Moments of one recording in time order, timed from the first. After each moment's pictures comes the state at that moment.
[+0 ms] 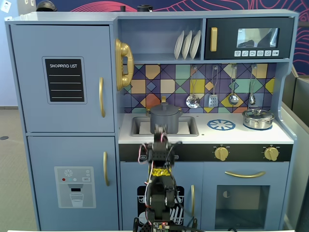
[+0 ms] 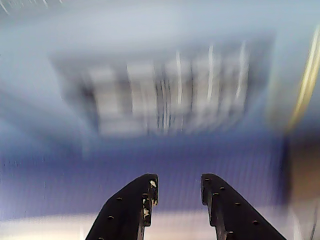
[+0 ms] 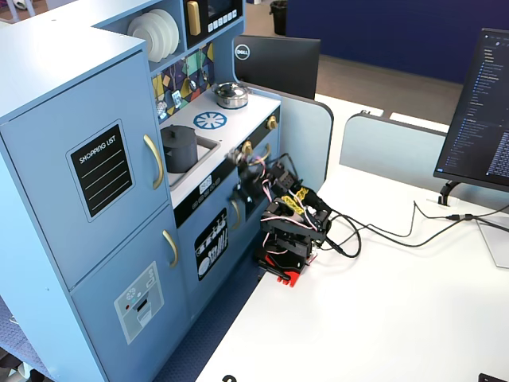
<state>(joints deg) 0.6 173.2 139.6 69.8 -92.8</state>
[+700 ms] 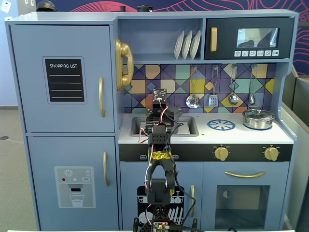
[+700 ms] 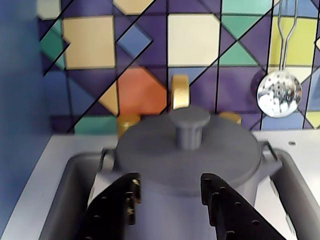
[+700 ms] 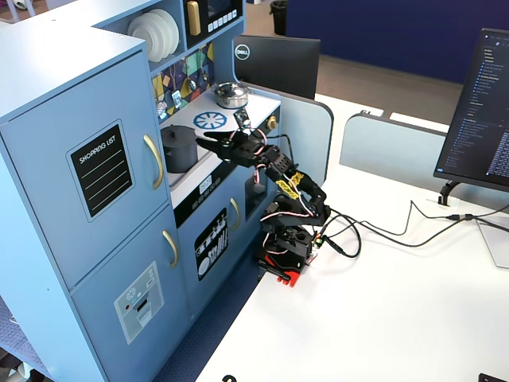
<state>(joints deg) 0.6 154.6 123.8 26.2 -92.1</state>
